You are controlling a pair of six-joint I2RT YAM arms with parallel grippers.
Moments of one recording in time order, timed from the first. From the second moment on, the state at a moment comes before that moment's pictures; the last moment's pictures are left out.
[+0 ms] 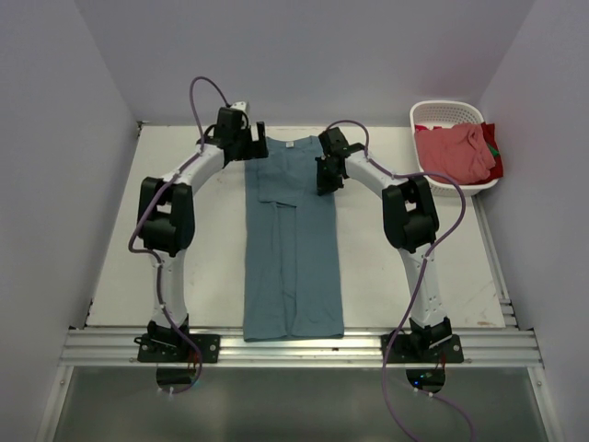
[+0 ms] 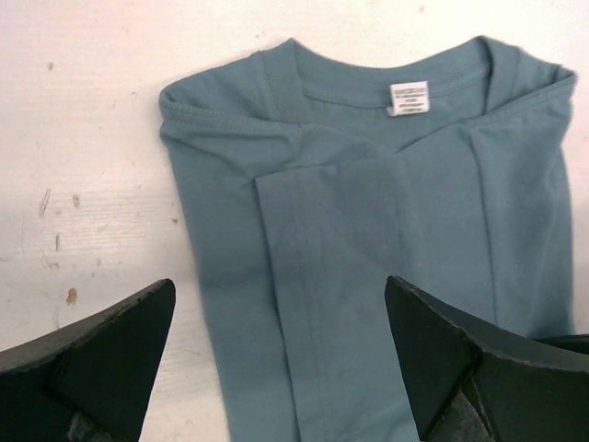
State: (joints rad) left arm -0.24 2.17 1.76 -0.31 0.02 -0.30; right arm 0.42 2.32 1.89 -0.65 -0.03 0.40
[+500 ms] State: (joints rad) left arm -0.24 2.16 1.74 -0.19 0.32 -0.31; right arm 0.42 2.26 1.78 -0.61 -0.03 0.40
